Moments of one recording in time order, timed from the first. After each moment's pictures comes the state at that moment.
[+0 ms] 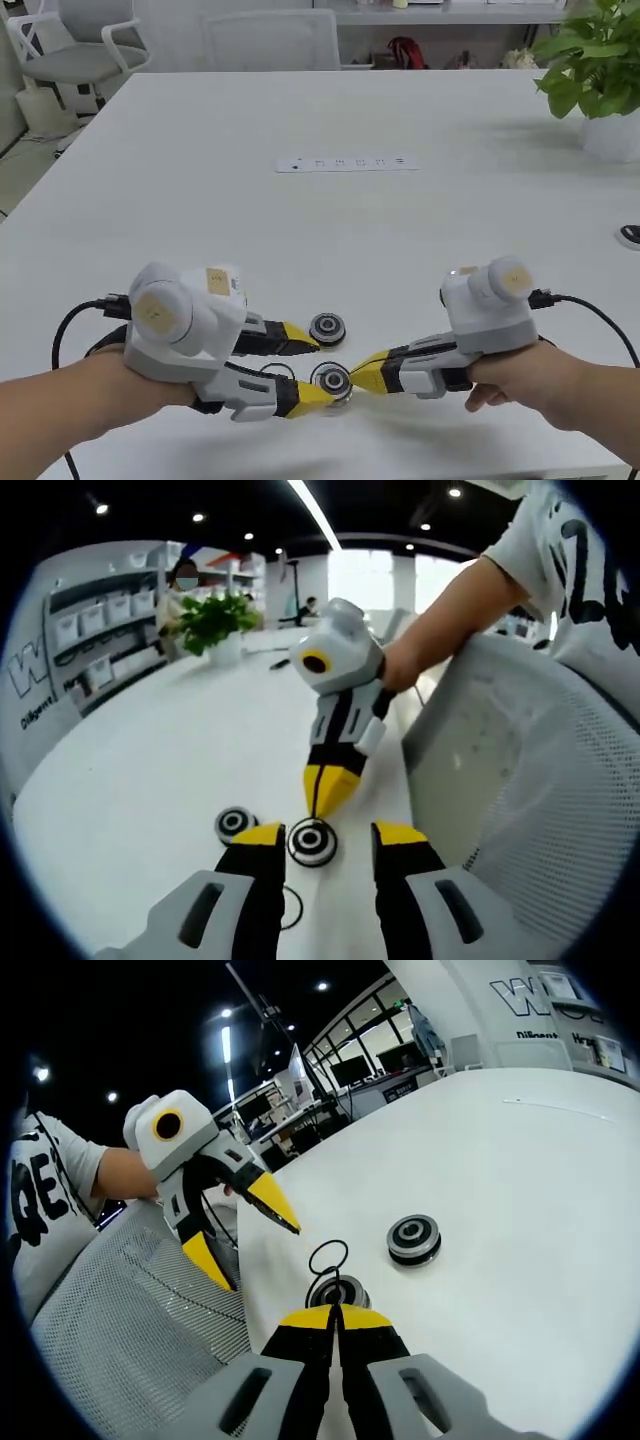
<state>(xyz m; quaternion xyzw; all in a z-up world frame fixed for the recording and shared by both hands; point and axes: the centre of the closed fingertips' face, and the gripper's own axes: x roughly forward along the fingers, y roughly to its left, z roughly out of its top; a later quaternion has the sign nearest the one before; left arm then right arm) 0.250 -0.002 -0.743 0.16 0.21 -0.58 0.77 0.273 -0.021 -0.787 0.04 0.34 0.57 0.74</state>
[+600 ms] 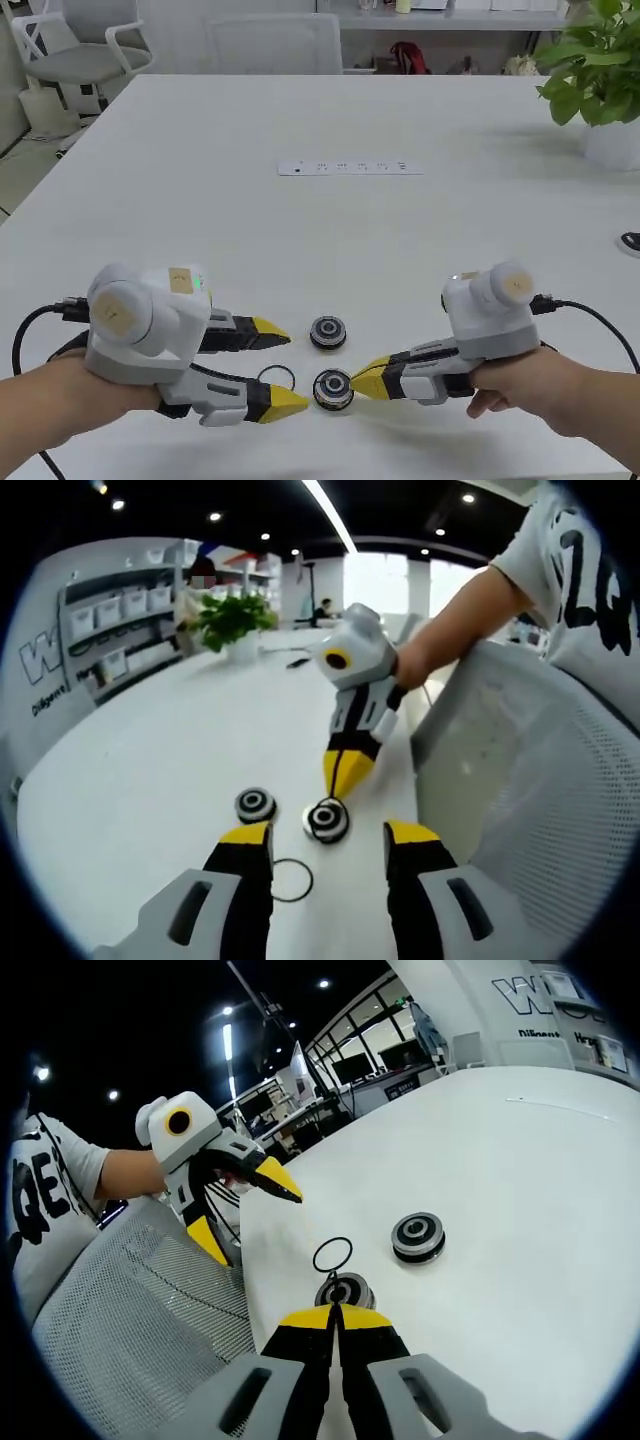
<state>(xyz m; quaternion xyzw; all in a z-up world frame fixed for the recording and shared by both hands) 0.253 0.027 -0.741 0.15 0.22 -0.55 0.79 0.269 -0.021 -0.787 0.03 0.34 0.58 0.74</state>
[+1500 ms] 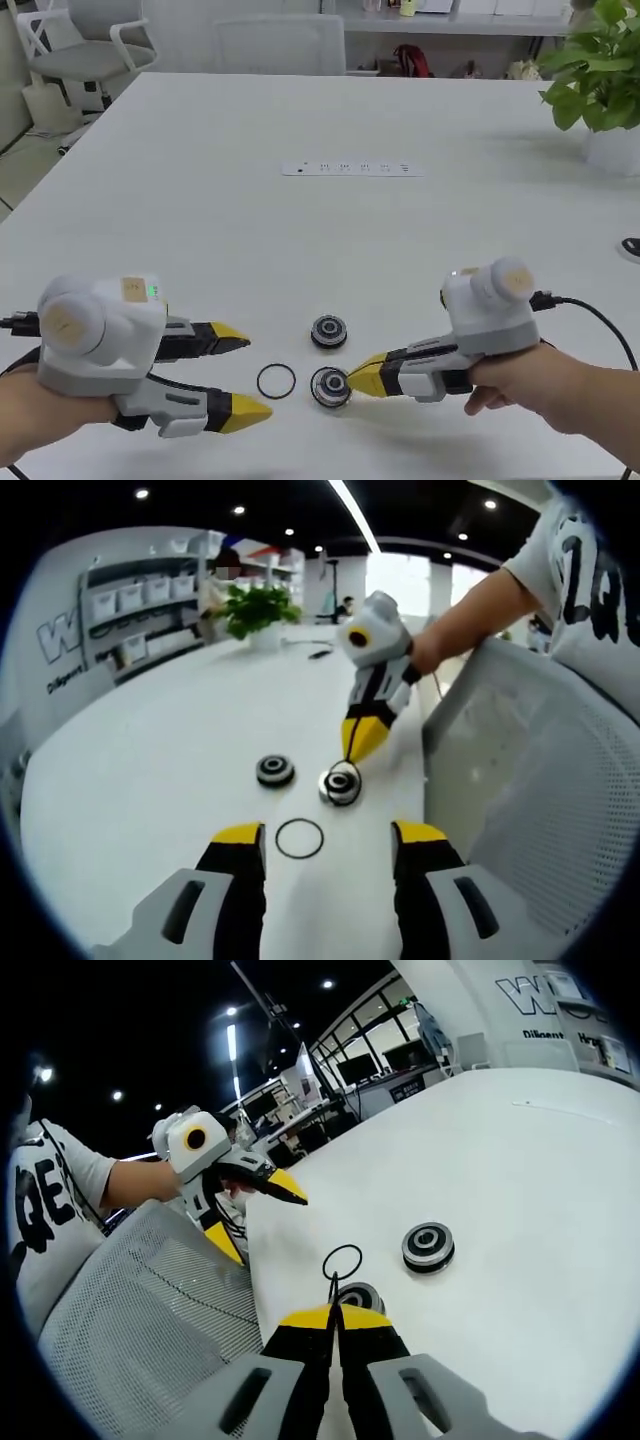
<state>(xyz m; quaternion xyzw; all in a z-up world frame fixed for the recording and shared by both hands) 0.248 0.063 -0.750 0.13 0.24 -0.52 0.81 0.267 -0.015 -0.777 0.04 0.34 0.59 0.73</state>
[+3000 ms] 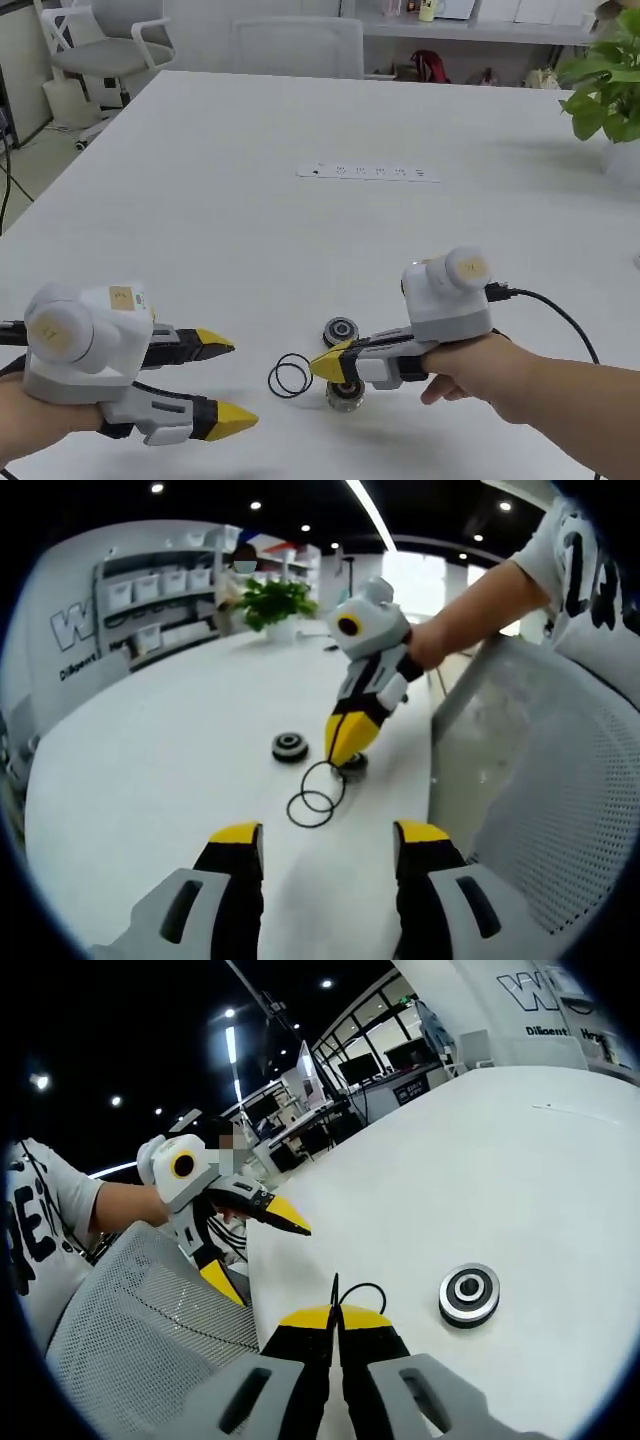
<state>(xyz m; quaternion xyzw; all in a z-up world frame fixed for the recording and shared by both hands) 0.242 0.085 -0.758 0.13 0.25 -0.49 0.83 0.274 0.041 -0.773 0.05 0.34 0.59 0.73</state>
